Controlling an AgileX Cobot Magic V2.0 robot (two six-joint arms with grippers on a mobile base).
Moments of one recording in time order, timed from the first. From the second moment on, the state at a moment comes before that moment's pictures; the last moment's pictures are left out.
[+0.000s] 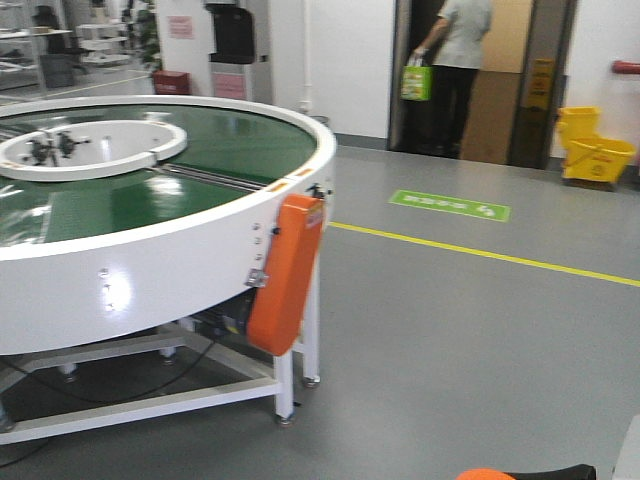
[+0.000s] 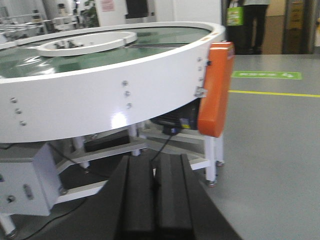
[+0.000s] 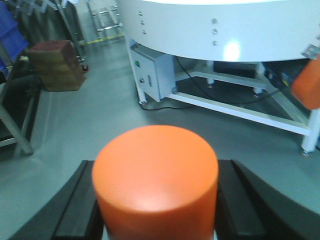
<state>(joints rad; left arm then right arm) 0.06 -0.01 0.03 -0.04 0.15 0.10 0.27 0.82 -0.52 1.31 0.58 -1.32</state>
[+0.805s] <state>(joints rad) 0.06 -0.01 0.03 -0.04 0.15 0.10 0.27 0.82 -0.52 1.31 0.58 -1.32</state>
